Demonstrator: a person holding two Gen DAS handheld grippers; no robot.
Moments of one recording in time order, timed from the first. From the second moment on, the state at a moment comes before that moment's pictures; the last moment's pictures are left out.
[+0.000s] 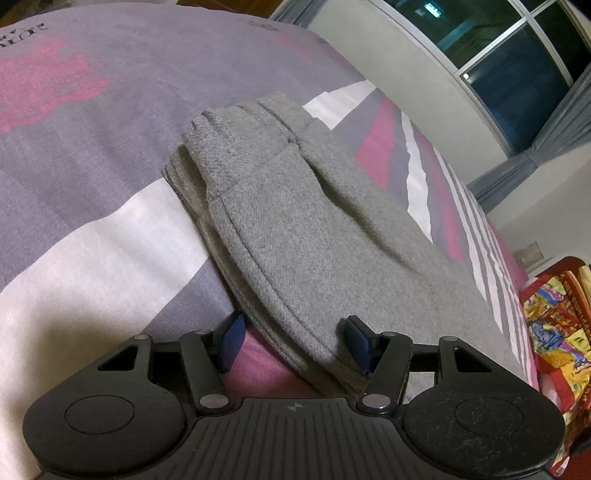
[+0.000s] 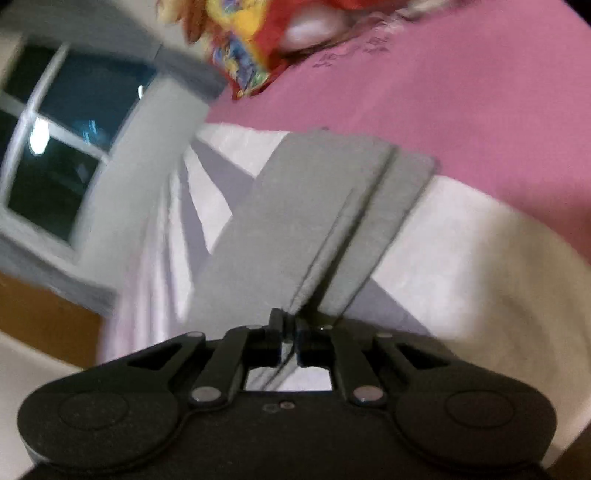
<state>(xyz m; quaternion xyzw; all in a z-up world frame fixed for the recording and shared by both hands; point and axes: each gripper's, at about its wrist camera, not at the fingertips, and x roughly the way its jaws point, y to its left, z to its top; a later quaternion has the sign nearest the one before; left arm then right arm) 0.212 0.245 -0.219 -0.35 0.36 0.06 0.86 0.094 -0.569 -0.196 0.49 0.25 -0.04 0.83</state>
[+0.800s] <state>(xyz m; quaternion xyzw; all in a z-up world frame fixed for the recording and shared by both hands) 0.210 0.242 -0.220 -0.35 0.36 0.06 0.86 0.103 -0.599 -0.198 0.43 0.26 -0.12 0.86</state>
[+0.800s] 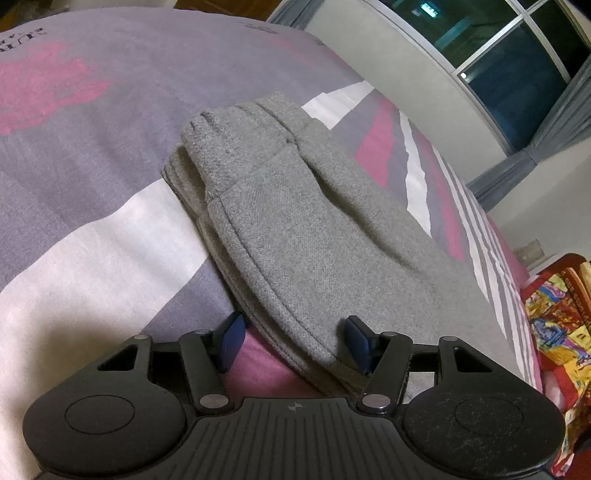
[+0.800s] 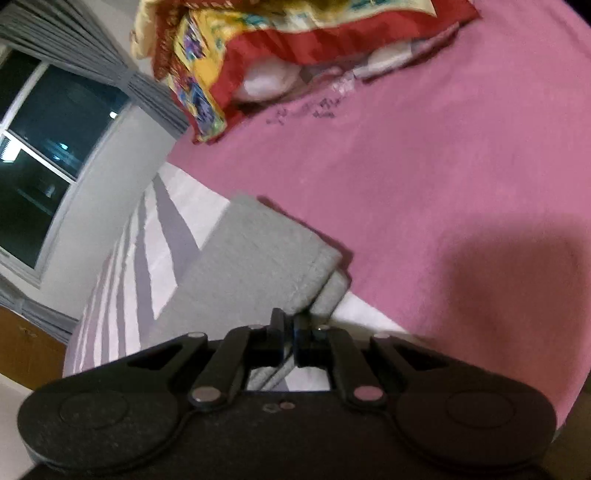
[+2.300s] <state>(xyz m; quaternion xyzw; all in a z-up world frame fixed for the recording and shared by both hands) 0.199 0.241 -0.222 -0.34 0.35 0.04 0.87 0.109 -0.595 -0.187 0.40 0.27 -0.08 0.87</state>
